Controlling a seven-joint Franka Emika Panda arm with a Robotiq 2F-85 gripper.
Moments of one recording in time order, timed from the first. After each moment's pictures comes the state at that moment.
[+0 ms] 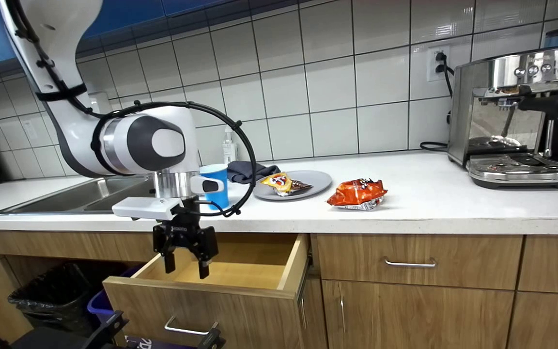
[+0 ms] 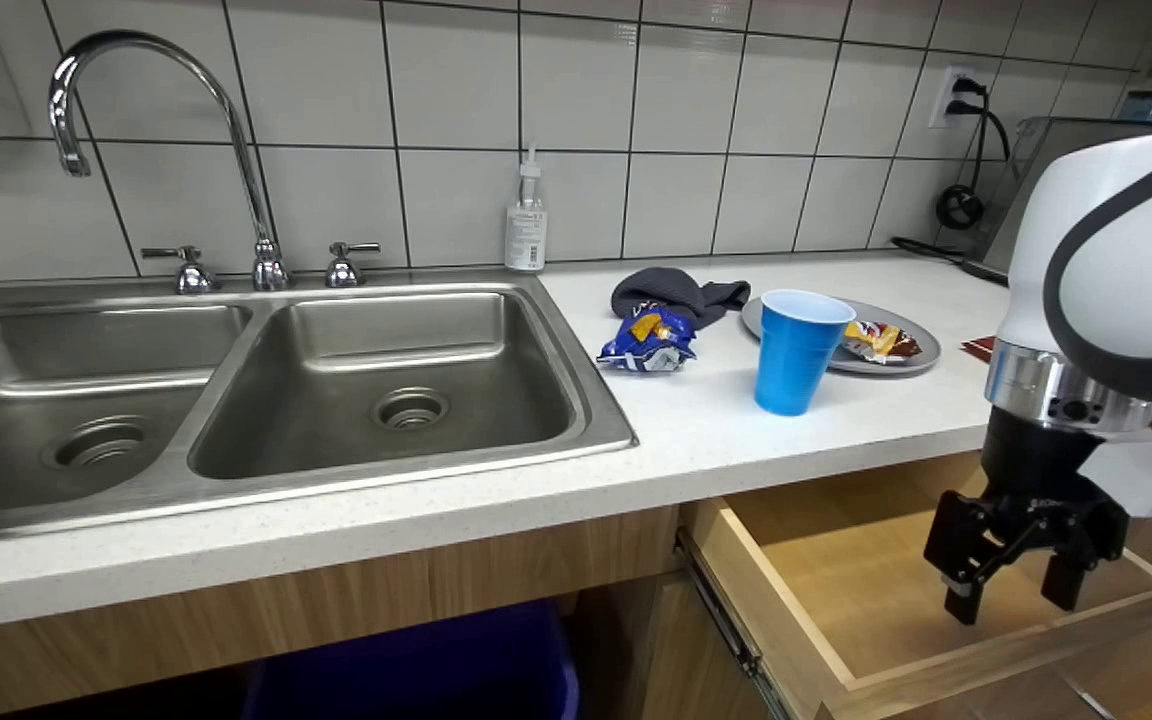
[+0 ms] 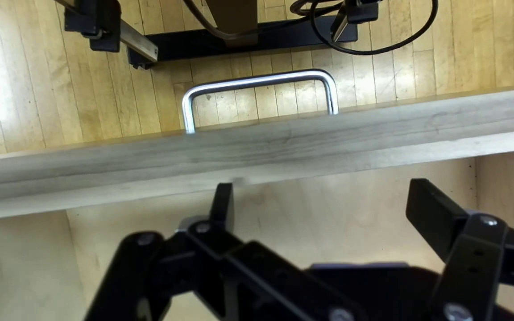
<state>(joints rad) 0.03 0.19 0.04 -2.71 0.03 2.68 0.05</state>
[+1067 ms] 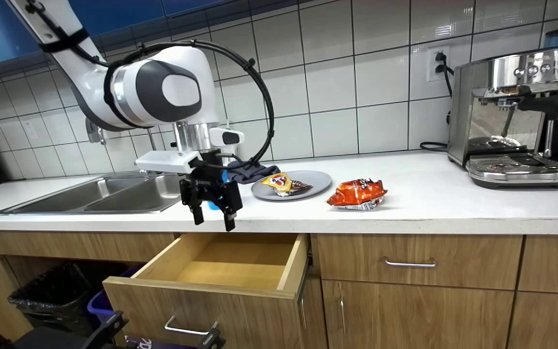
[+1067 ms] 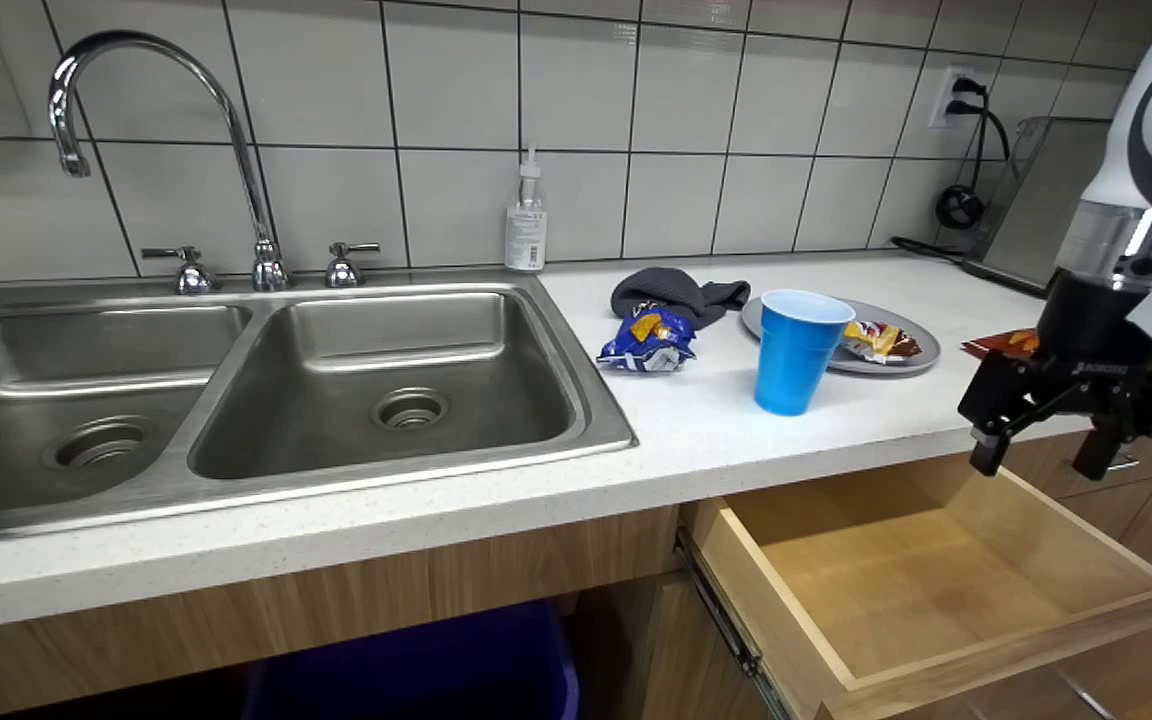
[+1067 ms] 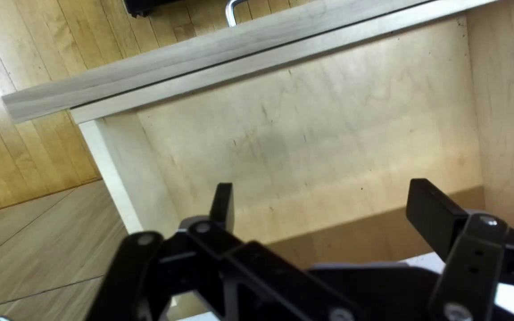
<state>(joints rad) -0.02 -0.03 -0.05 -2.68 0.04 2.61 0.06</state>
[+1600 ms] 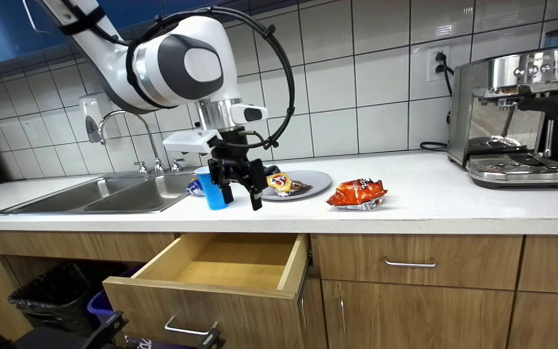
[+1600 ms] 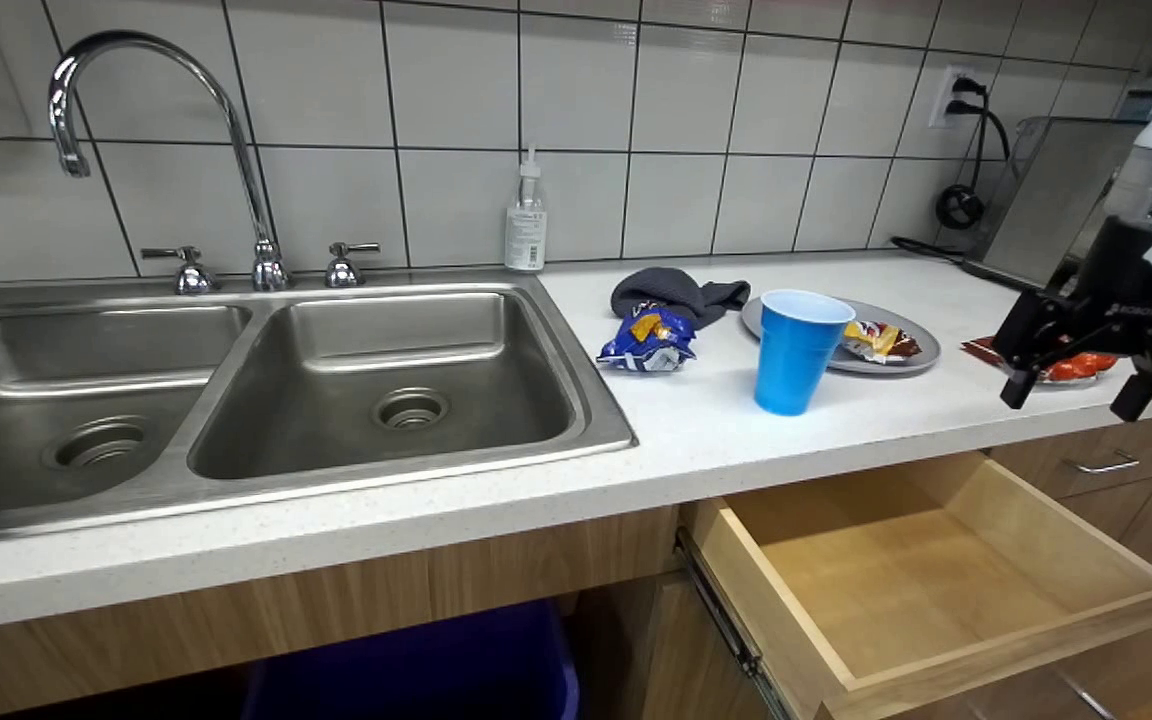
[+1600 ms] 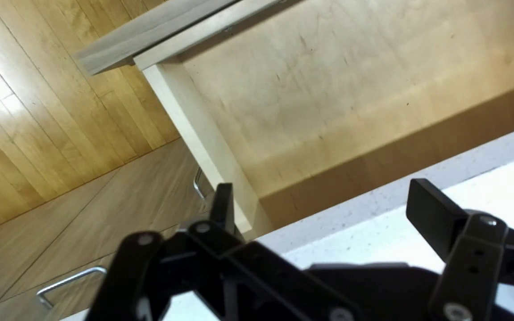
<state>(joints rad) -0.09 -0.06 -0.10 -2.62 -0.04 2.61 0.17</state>
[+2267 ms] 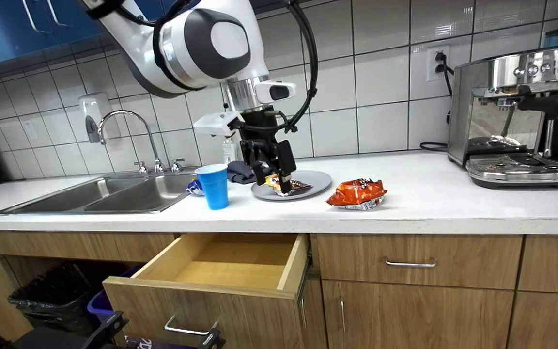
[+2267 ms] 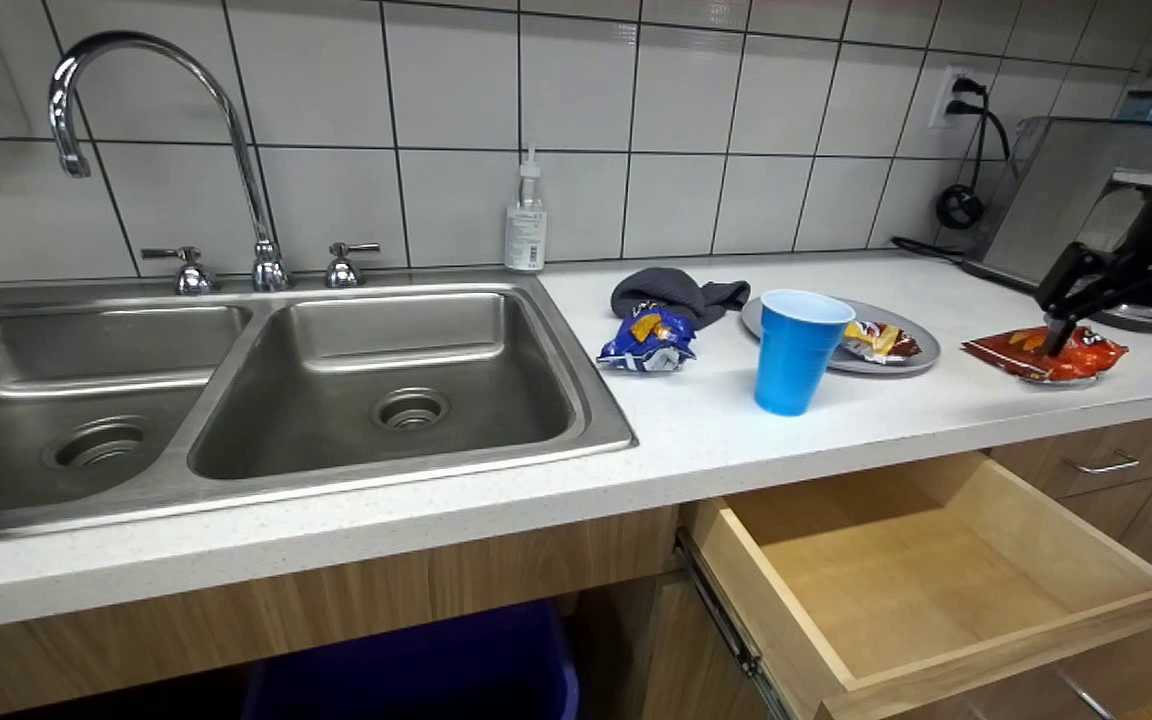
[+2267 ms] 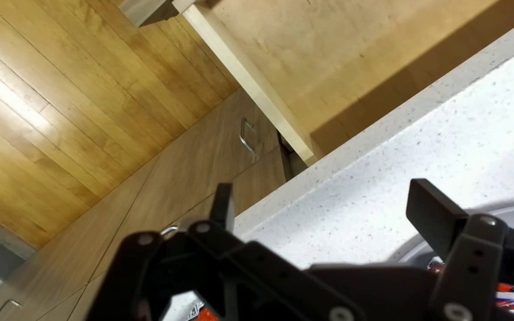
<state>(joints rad) -0.16 -0.05 -0.15 -2.55 -0.08 2.61 0.30</state>
